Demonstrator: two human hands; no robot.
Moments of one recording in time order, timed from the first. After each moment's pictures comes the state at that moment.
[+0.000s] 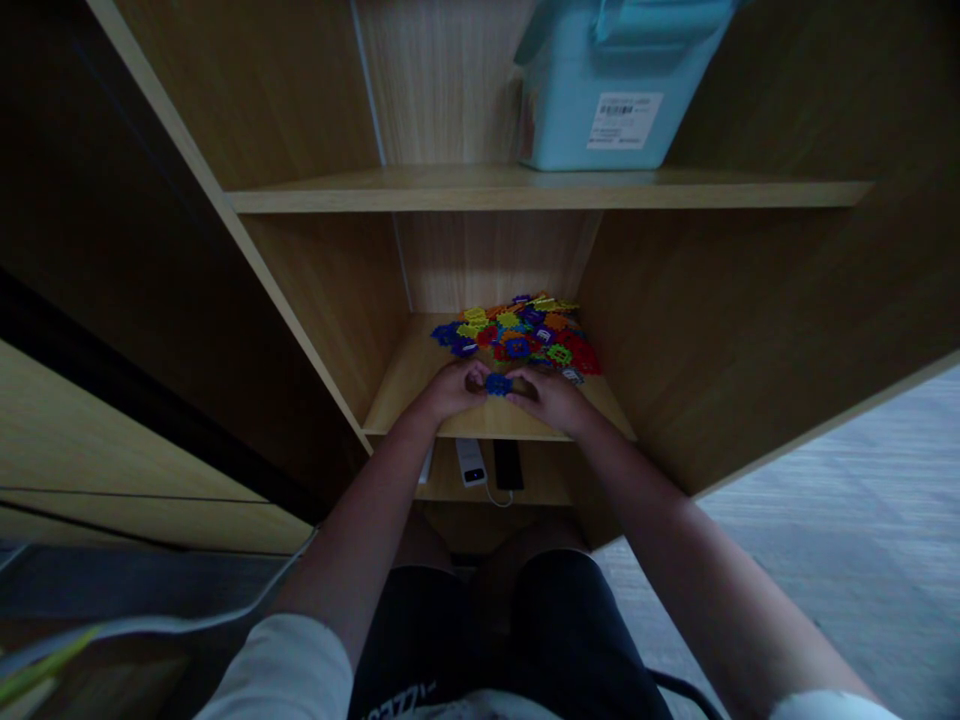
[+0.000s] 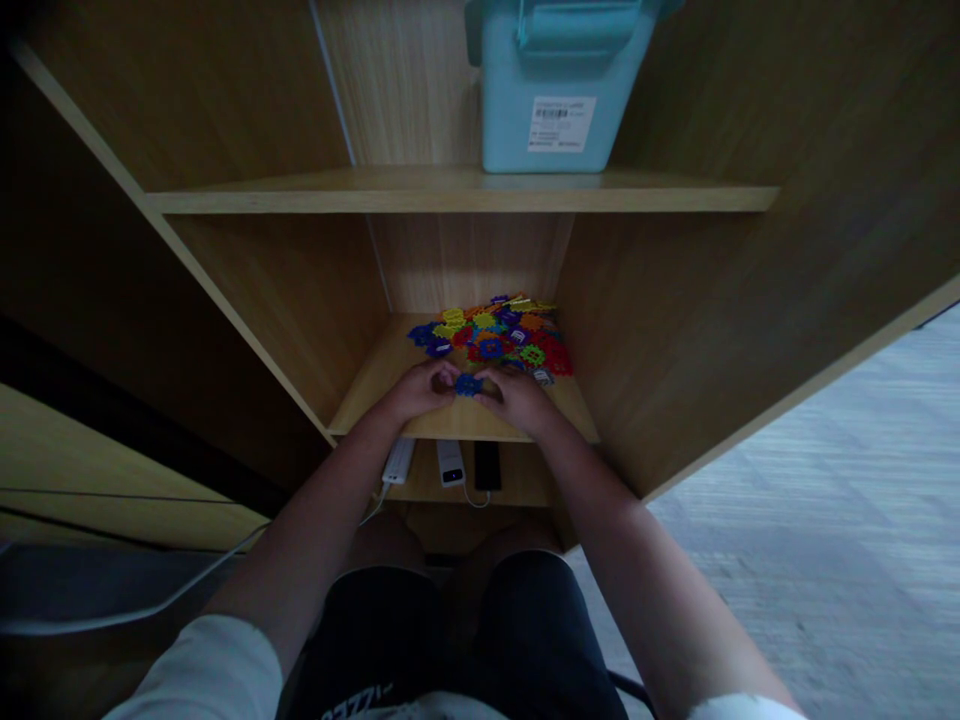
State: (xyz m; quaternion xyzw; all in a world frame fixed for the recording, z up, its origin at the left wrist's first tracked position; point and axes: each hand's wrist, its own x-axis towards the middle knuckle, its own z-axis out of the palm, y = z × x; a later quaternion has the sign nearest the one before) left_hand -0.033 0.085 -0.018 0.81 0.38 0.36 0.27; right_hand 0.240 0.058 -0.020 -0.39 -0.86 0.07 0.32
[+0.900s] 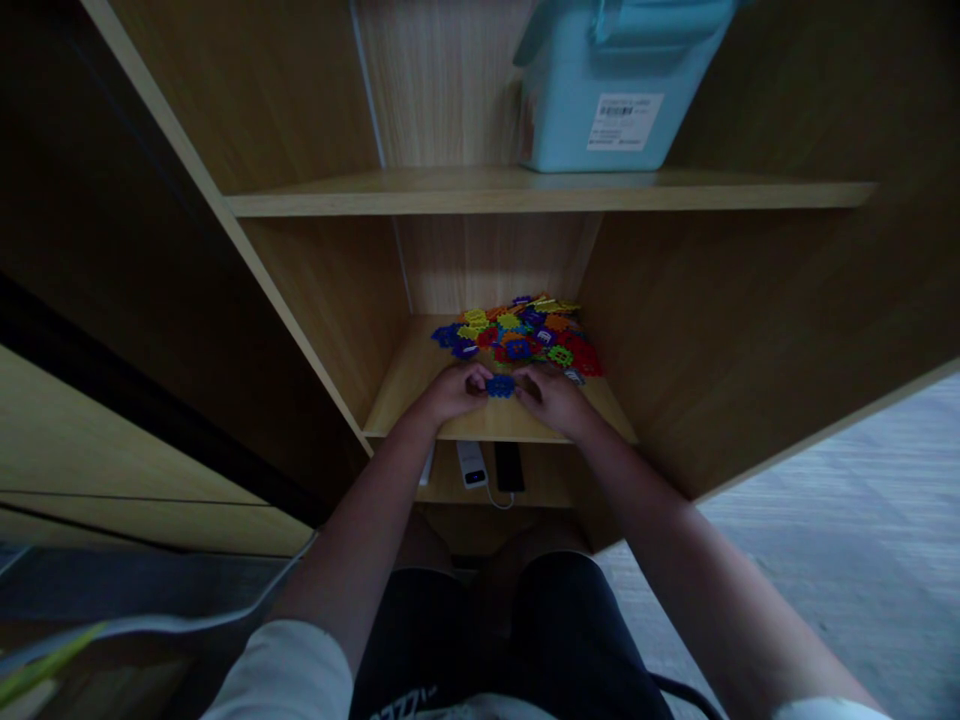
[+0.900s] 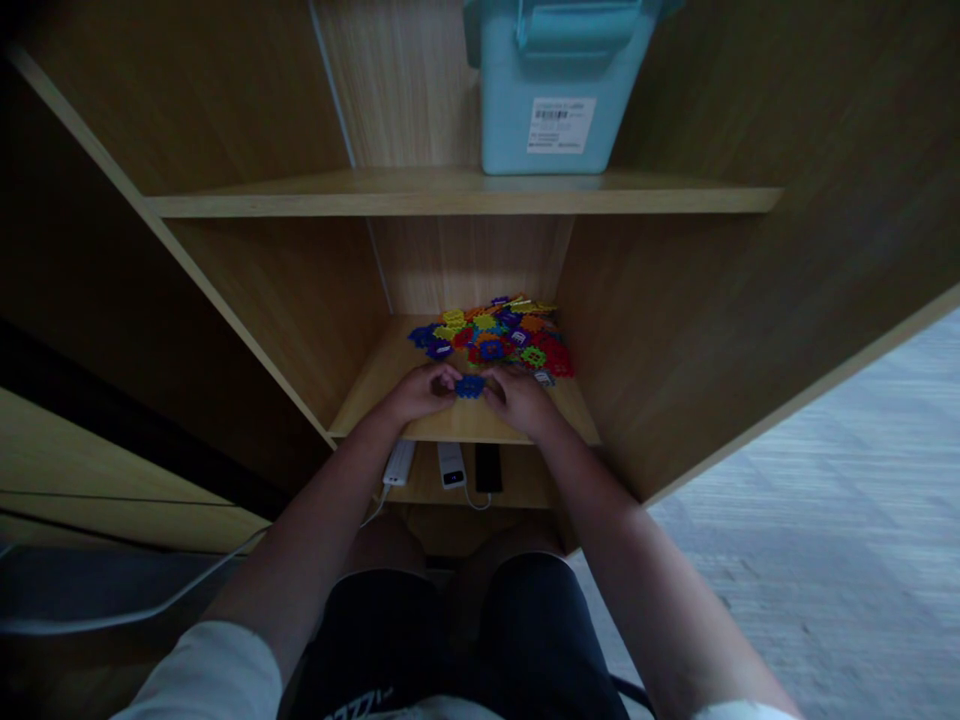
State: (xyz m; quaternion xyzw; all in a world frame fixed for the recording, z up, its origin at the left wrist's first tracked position) left_hand -0.034 0.082 -0.015 0.80 0.37 0.36 0.30; right_hand 0.239 0.056 -0.019 -0.41 -0.85 0.03 0.34
